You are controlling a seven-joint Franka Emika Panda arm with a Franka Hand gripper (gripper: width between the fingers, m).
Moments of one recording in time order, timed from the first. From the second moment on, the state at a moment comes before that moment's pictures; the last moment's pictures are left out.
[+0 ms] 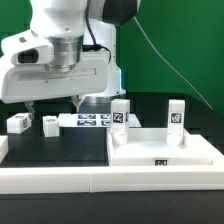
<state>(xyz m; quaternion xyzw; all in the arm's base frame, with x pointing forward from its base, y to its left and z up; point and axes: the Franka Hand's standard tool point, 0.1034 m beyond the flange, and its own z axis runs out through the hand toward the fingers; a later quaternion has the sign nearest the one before) 0.467 -0.120 0.056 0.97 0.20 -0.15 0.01</state>
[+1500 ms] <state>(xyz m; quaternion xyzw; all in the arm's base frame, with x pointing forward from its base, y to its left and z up) 0.424 -0.133 0.021 0.88 0.16 -0.44 0.03</state>
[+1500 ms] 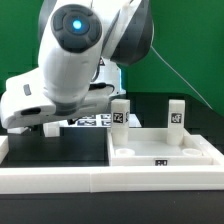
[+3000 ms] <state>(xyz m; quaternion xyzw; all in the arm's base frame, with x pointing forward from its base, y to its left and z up) 0.413 -0.136 0.001 0.88 0.11 -0.46 0.07</state>
